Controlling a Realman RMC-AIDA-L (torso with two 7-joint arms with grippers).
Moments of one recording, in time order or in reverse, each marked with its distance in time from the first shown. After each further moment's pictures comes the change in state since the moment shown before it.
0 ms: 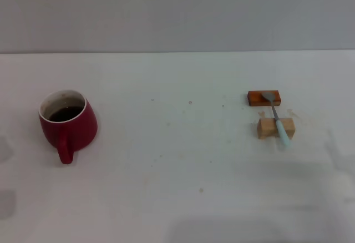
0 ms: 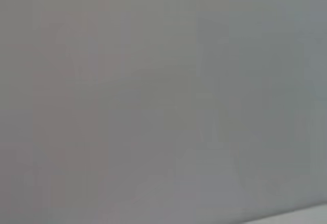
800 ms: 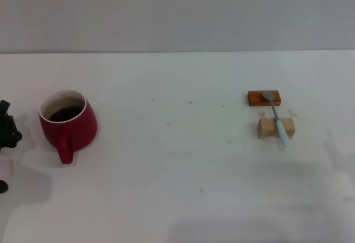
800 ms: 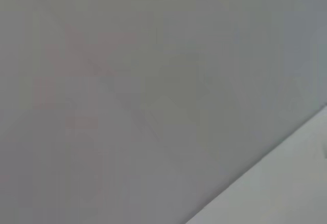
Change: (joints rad) left arm -0.106 0.003 0.045 0.024 0.013 -0.153 0.390; right arm 0.000 -0.002 0.000 0.005 -0.004 -0.001 0.000
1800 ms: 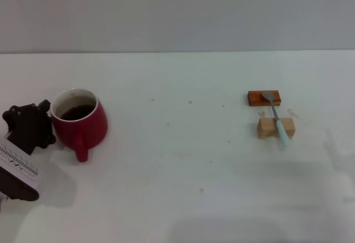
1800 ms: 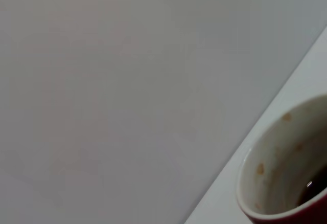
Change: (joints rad) left arm -0.053 0.000 0.083 0.023 0.132 -0.022 0.067; right arm 0.000 -0.002 0.000 0.000 -0.003 0.000 0.000
